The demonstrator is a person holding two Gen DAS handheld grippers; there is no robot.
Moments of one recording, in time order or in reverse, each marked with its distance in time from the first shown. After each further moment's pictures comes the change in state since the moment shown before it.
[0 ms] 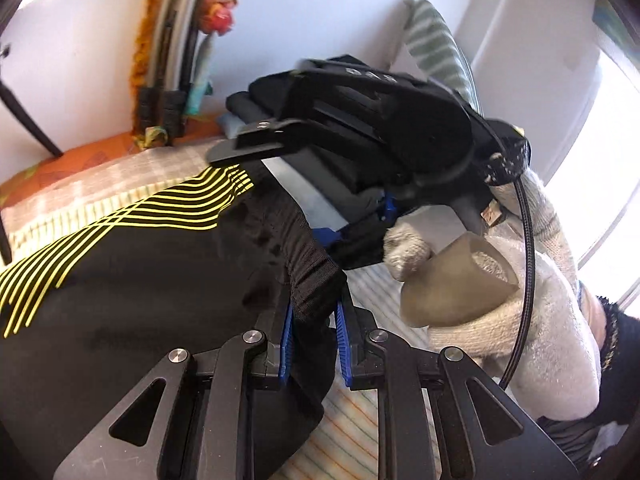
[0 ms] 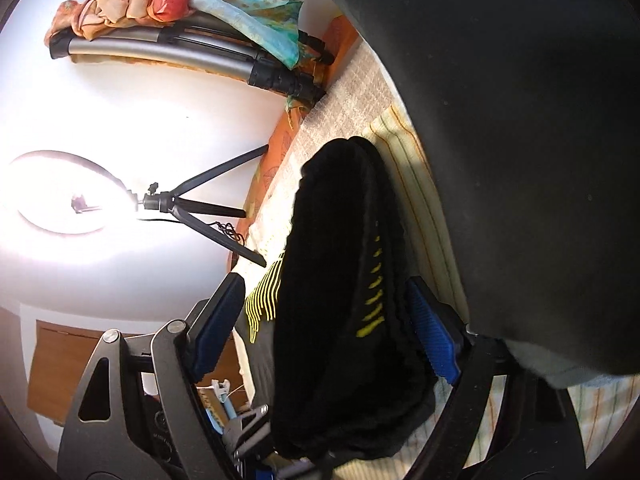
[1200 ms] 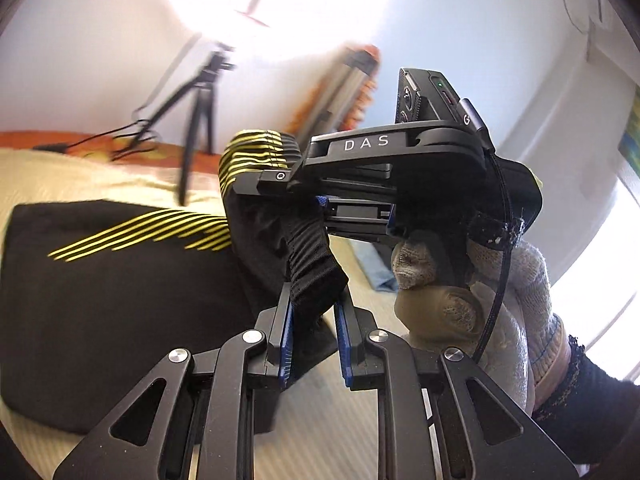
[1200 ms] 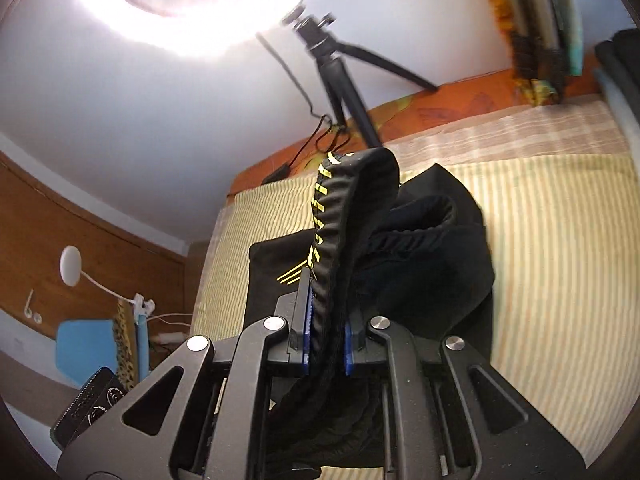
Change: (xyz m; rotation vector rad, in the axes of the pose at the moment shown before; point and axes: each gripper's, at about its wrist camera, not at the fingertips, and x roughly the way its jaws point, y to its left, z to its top) left arm -0.199 0.077 -0.079 -0.364 -0.275 0.045; right arm 0.109 0.206 -0.134 -0.539 0.093 -0.202
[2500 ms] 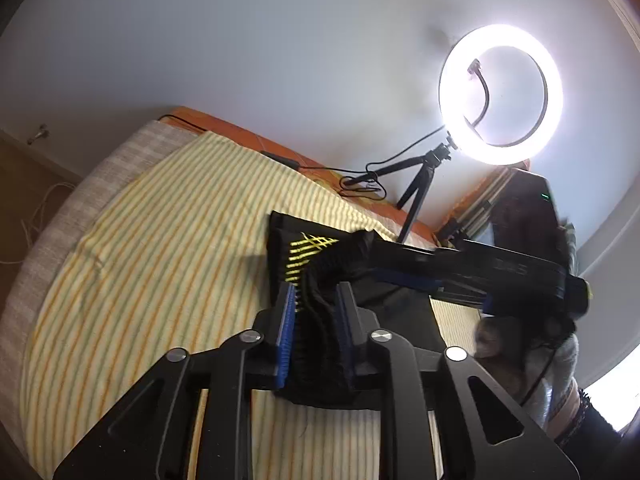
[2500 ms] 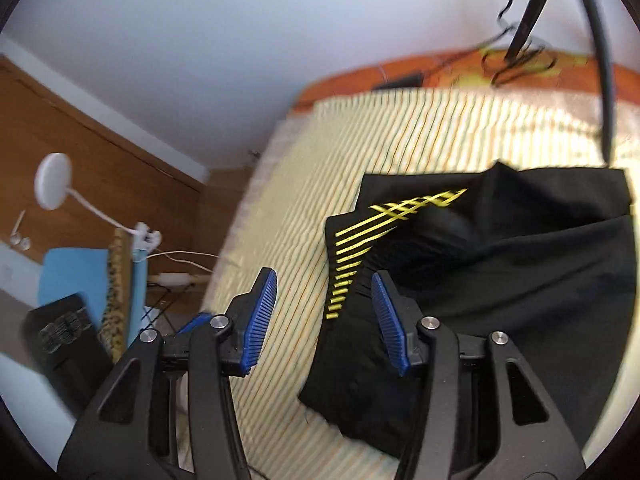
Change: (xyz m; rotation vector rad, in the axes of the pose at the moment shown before) left arm -0.134 0.154 -0.003 -0.260 -0.127 0.323; right arm 0.106 0.105 -0.044 -0.210 0.147 0.083
